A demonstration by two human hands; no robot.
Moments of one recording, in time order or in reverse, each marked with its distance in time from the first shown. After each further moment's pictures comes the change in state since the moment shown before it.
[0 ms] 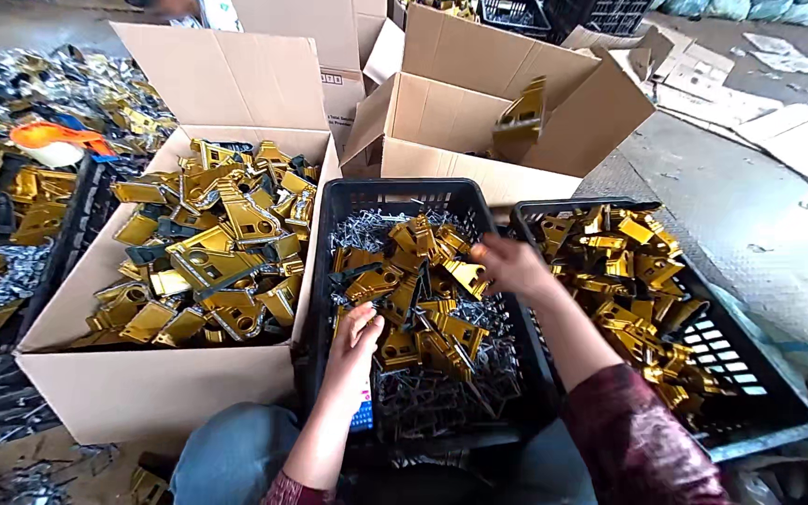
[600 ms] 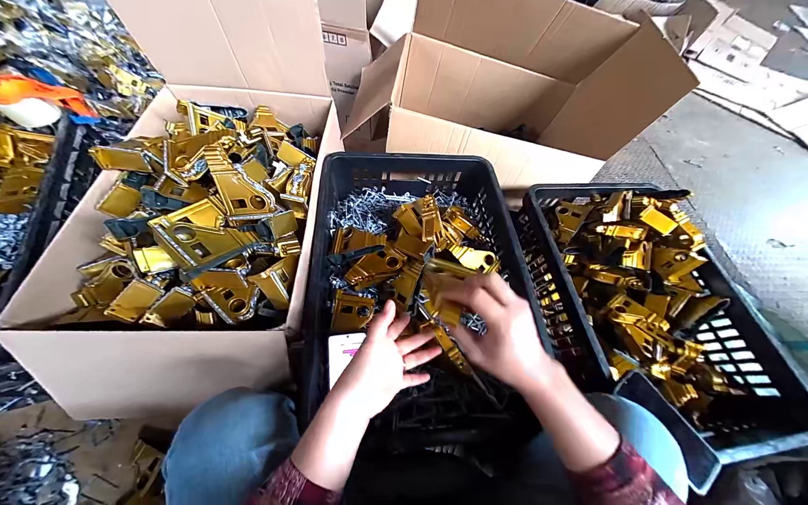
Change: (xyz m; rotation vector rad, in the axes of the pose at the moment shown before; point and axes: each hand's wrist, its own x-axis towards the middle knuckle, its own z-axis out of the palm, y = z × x) left_hand -0.011 0.015 0.027 -0.327 -0.303 -0.544; right_hand -0.072 0.019 0.060 -0.482 0.180 -0.918
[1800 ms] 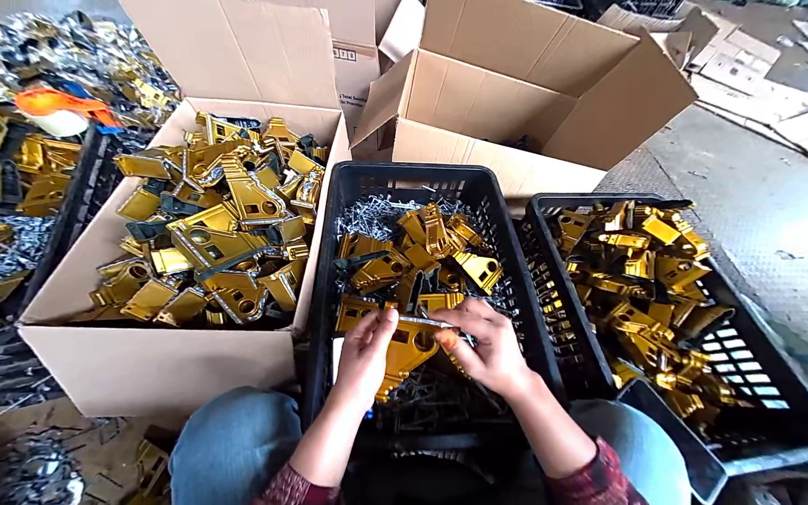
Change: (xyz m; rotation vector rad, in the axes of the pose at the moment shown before) left_hand 0.005 -0.008 -0.018 0.393 0.268 0.717; right_hand -0.014 0.002 0.025 0.326 0.045 -0.001
